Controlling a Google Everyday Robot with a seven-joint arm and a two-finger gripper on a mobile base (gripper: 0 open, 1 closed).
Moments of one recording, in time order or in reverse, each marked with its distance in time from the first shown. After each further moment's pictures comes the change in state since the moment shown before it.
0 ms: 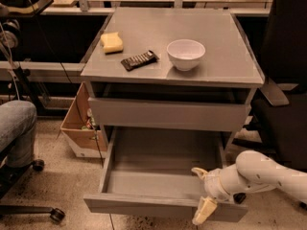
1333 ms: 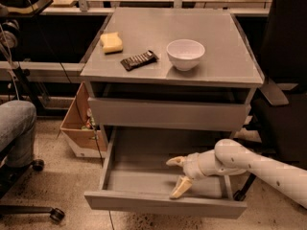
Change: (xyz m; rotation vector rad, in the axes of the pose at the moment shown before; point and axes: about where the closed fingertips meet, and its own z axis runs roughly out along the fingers) arm -0.055 -0.078 0.071 0.031 -0.192 -0.145
